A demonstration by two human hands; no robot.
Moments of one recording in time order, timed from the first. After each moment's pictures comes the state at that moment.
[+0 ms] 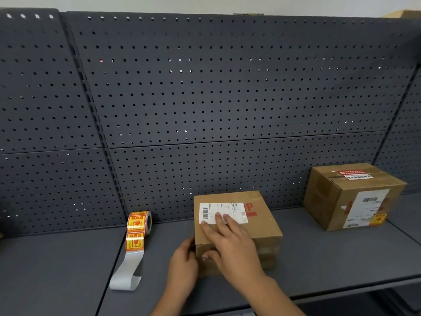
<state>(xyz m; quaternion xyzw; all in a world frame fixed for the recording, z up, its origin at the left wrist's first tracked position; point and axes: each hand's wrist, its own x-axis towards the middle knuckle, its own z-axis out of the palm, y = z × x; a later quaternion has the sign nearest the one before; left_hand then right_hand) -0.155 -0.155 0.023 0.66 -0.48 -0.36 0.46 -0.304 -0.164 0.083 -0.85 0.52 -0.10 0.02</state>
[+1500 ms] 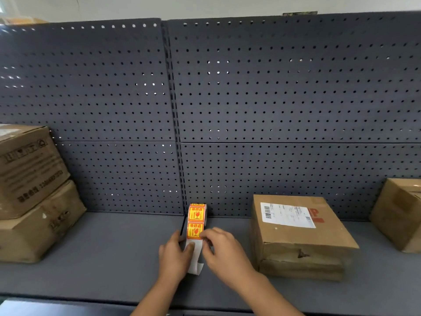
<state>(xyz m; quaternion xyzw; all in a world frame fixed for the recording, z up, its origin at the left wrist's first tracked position) 0.024 -0.137 -0.019 0.78 -0.42 -0.21 0.40 -0.147 -0.145 0.067 -0.85 0.40 -0.26 0.21</state>
